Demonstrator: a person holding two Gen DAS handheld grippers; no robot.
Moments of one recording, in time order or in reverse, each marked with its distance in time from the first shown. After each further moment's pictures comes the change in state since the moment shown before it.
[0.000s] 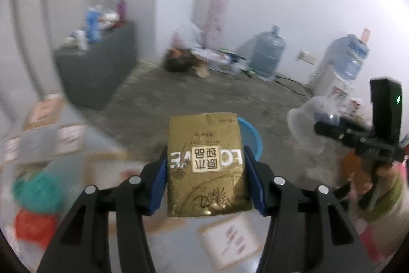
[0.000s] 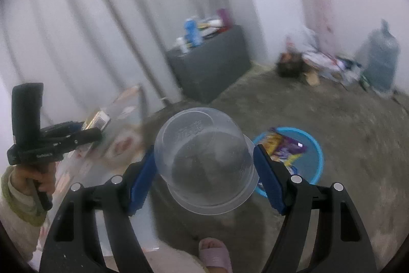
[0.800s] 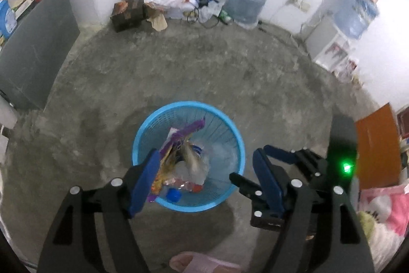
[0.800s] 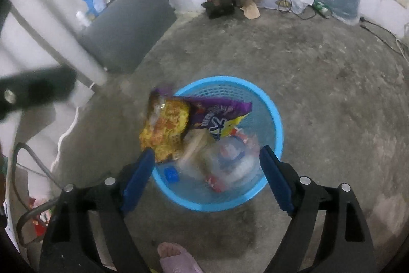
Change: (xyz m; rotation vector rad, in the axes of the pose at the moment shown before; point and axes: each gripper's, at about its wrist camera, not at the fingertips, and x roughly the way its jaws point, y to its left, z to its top) left arm 0.266 -0.083 0.095 0.090 0.310 -0.096; right arm 0.160 -0.156 -0.022 0.229 0.225 -0.236
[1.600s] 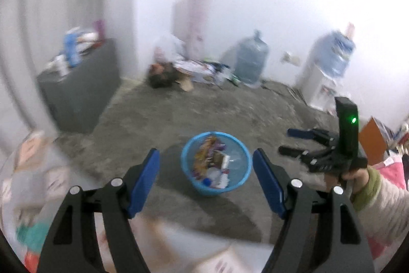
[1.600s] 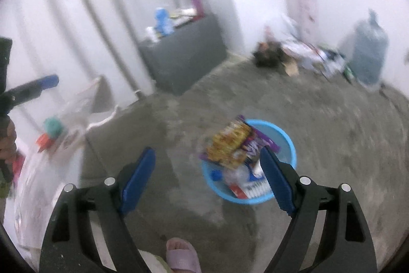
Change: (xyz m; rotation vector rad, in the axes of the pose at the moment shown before) left arm -0.265 0.042 -0.173 -0.026 -0.410 0.112; right arm -0.148 0.089 -0.020 -0.339 -0.216 0.190
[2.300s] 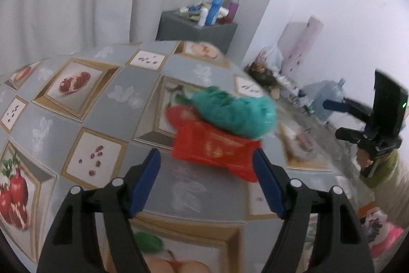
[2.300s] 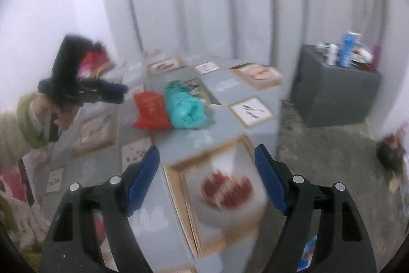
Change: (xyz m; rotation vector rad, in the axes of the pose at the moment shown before) left arm -0.127 0.224 -0.184 -0.449 -0.003 0.267; right arm 0.120 0.287 0.039 -0.668 0.163 0.518
